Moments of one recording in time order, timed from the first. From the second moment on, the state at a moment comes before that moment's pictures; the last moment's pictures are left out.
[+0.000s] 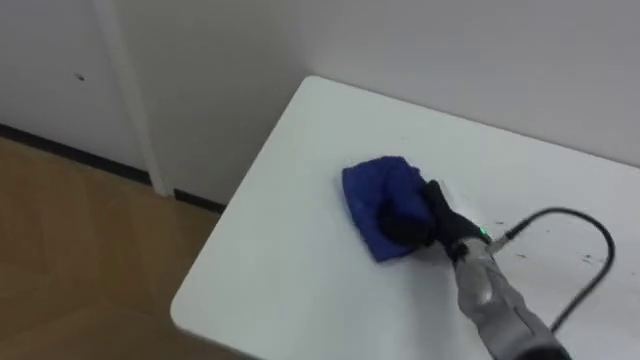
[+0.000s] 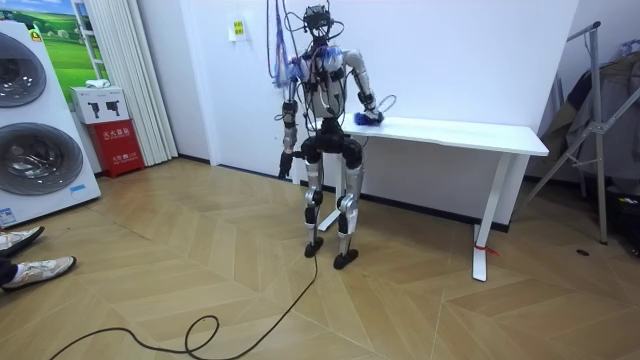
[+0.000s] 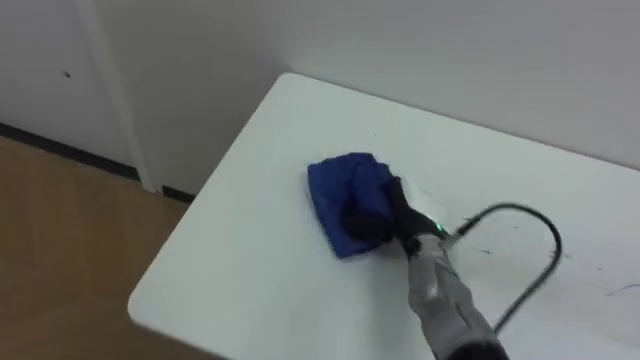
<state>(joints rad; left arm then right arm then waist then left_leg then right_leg) 0.37 0.18 0.07 0.83 0.46 0.22 0.14 -0.04 -0.29 0.10 0.74 -0.50 -0.10 -0.39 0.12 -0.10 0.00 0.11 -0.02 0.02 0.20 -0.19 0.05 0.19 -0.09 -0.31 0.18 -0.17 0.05</state>
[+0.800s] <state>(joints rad) 0.30 0.28 0.08 0.81 0.43 0.11 0.05 -0.20 -0.32 0.08 0.70 -0.56 0.01 -0.25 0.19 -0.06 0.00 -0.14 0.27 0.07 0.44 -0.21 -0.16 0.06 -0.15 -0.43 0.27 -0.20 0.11</state>
